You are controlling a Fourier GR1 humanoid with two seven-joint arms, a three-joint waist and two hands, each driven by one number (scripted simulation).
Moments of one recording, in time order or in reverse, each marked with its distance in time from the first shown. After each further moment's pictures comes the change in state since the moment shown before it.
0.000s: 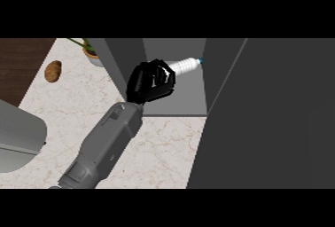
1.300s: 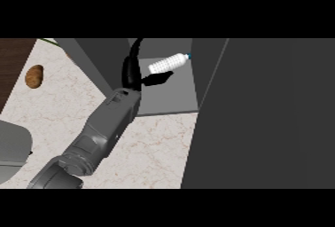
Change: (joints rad) left arm -0.280 0.007 0.160 0.491 -0.285 0.617 0.016; right arm -0.032 0.052 0.018 0.012 -0.012 0.061 -0.012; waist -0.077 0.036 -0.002
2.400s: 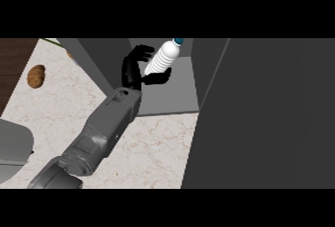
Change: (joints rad) left arm 0.005 0.000 -0.016 -0.022 0.026 0.027 0.080; right arm 0.007 0.018 0.005 -0.002 0.018 -0.011 0.013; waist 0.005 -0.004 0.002
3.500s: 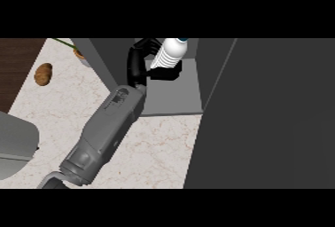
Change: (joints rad) left arm 0.132 -0.004 -0.080 -0.434 0.038 -0.113 0.168; right arm 0.009 0.018 0.000 -0.009 0.024 0.000 0.037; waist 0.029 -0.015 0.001
